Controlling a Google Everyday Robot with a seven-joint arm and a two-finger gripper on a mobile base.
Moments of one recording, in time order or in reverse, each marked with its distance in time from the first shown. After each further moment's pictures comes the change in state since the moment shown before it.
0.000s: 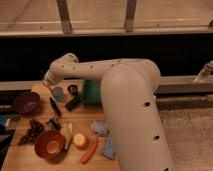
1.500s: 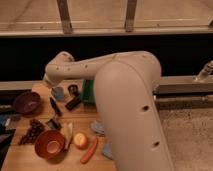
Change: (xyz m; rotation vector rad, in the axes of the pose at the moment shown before) arm 0.021 -0.012 -0.038 0.122 0.078 0.042
